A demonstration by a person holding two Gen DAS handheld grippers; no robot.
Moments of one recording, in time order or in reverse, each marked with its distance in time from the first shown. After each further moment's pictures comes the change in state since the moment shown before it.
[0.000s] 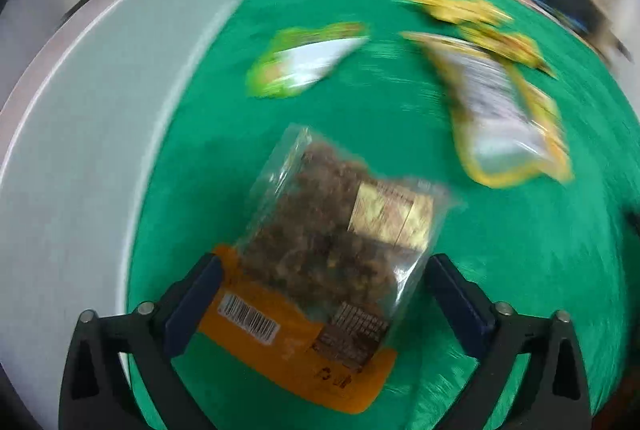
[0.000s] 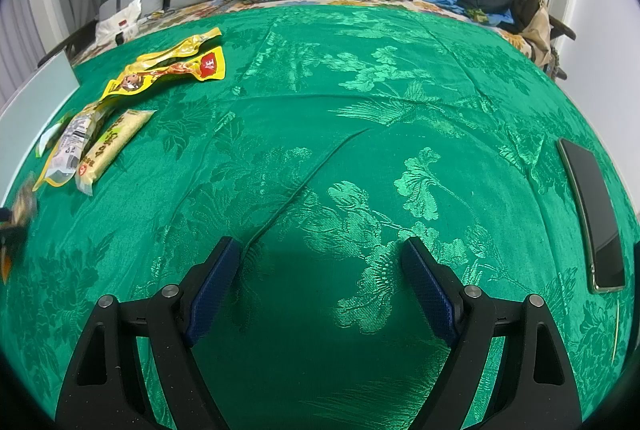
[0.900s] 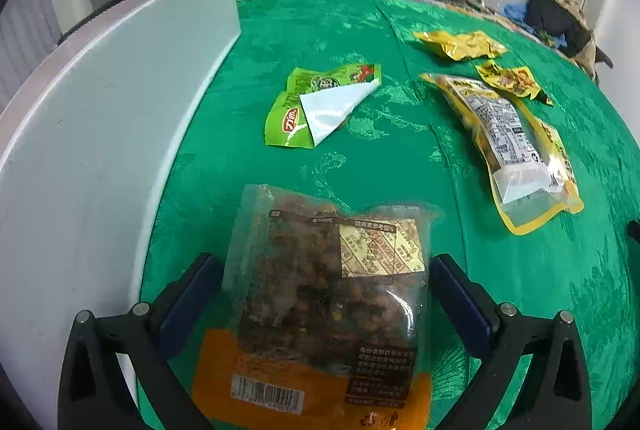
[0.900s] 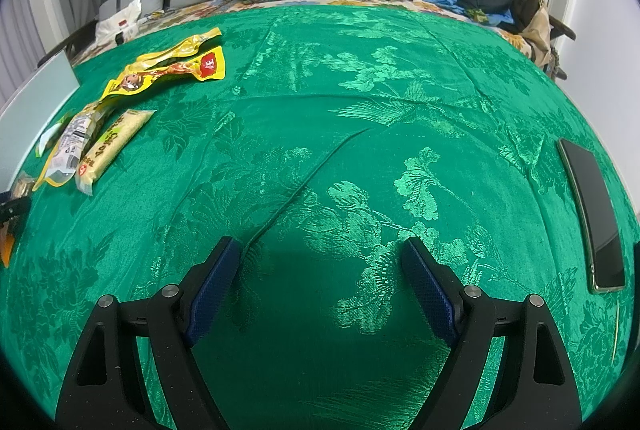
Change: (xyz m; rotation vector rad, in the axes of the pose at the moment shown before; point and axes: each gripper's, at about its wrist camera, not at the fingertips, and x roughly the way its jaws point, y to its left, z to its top) left arm 0.005 0.021 0.008 0.087 -0.169 -0.066; right arm 0.000 0.000 0.000 0.000 0.000 0.000
